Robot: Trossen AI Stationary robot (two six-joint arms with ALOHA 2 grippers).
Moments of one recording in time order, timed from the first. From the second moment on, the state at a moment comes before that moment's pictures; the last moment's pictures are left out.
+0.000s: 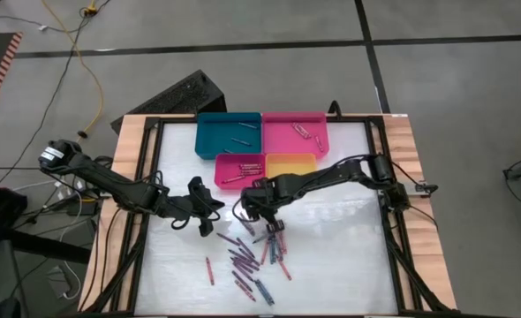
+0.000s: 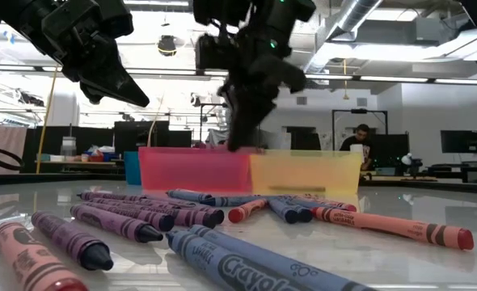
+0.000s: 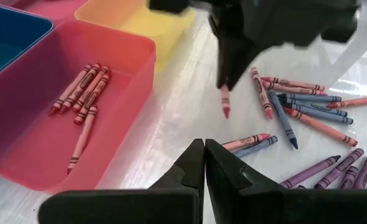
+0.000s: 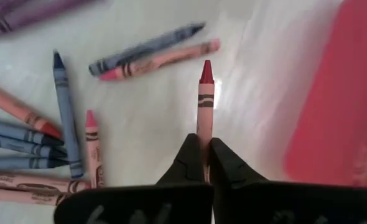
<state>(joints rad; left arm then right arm) -0.35 1.10 0.51 0.01 -0.51 -0.43 0.10 2.01 1.61 -0.77 0.06 -0.24</state>
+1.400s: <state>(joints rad) -0.35 1.10 0.51 0.01 -0.51 -0.43 -0.21 2.02 1.64 -0.50 0.02 -0.31</state>
